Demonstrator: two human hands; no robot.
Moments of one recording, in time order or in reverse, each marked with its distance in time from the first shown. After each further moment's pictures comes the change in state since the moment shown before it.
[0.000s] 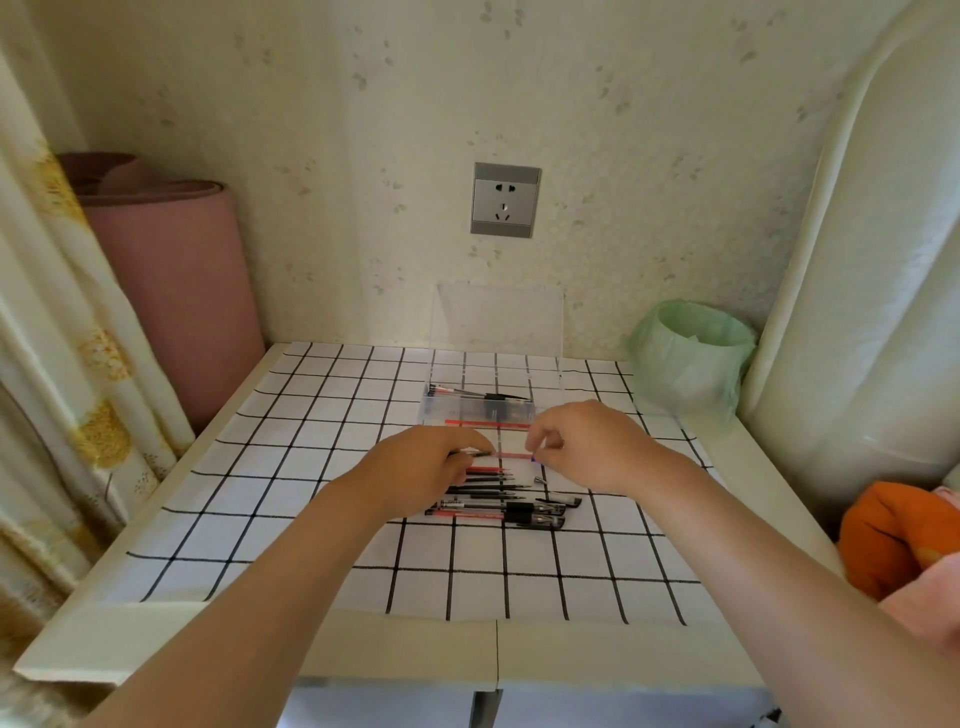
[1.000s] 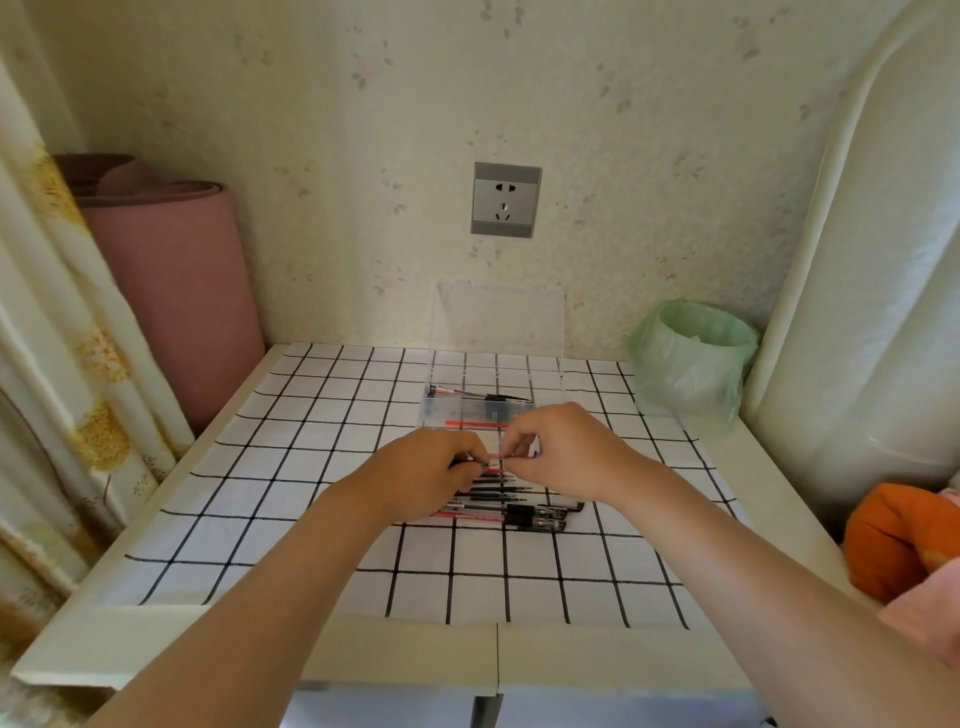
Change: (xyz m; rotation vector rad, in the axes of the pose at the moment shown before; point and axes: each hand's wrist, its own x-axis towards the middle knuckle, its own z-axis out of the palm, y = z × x) left_hand -0.001 0.006 0.001 -0.045 -0.012 0.049; right_hand 0.007 -0.014 0.016 0.243 0.074 -0.129
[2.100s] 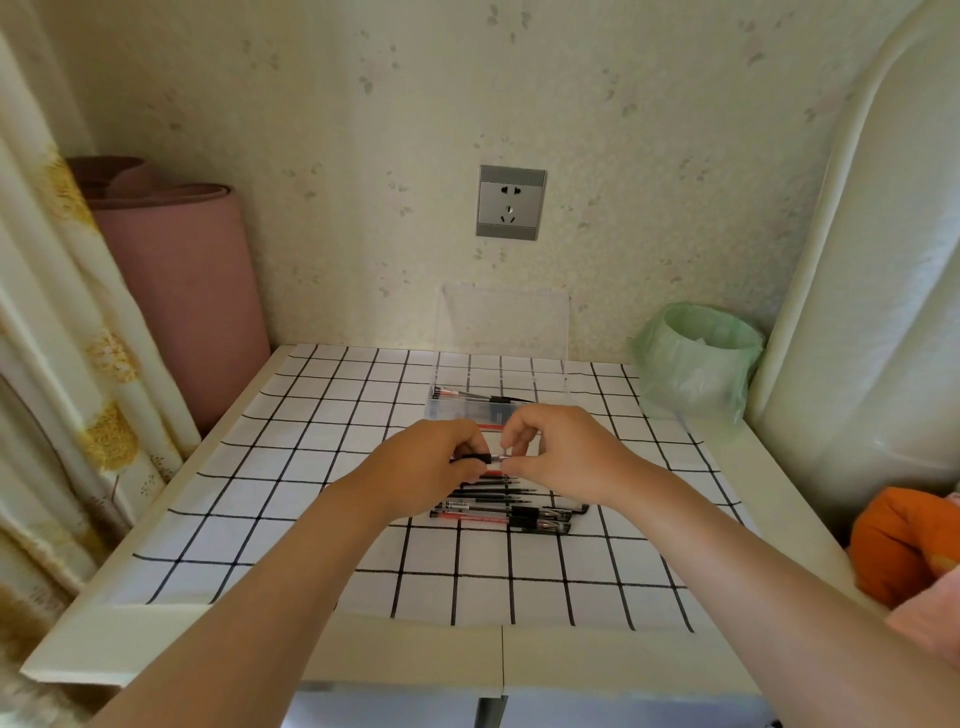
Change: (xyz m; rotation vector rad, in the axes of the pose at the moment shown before) left_hand 0.002 -0.006 -0.003 -0.048 0.089 0.022; right_hand -0.001 -0.005 0.001 0.115 0.013 0.051
